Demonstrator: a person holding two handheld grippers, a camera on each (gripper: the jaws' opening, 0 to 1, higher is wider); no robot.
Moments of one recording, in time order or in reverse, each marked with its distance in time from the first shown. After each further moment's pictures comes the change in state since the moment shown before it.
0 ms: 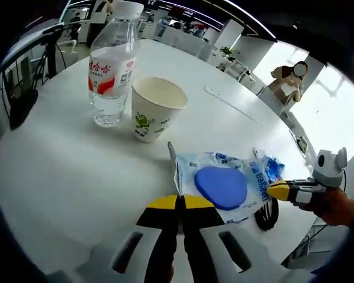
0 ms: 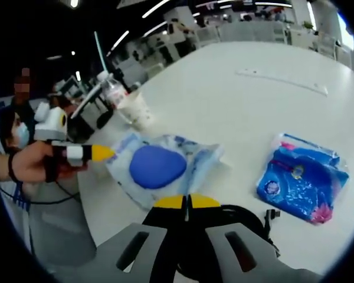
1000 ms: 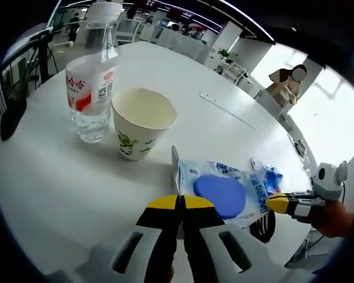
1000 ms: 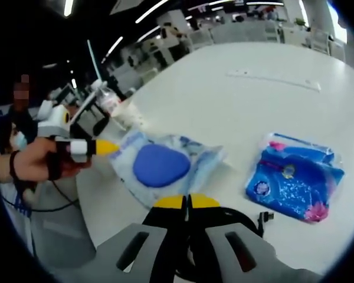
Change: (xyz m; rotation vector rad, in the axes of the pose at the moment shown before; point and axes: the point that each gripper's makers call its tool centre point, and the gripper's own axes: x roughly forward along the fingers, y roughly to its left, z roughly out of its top) left arm 0.022 -0.014 0.024 -0.008 -0.015 -0.023; right arm -0.006 -0.012 0.005 0.046 -0.028 -0.017
